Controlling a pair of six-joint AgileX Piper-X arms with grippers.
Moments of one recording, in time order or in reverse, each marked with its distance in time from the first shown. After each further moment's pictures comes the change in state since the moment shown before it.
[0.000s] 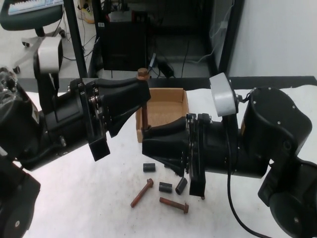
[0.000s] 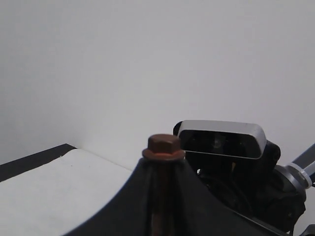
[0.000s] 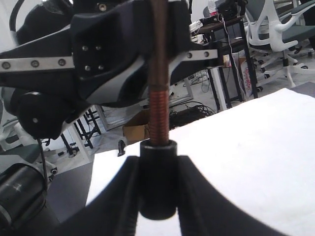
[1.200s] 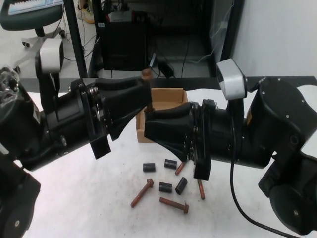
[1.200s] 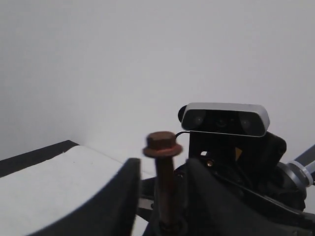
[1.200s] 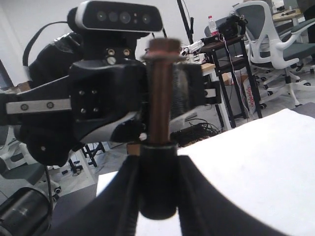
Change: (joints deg) left arm 0.0 0.0 -0.1 1.0 -0.6 -0.6; right arm -0.8 0.2 -1.0 -4.4 -0.4 4.6
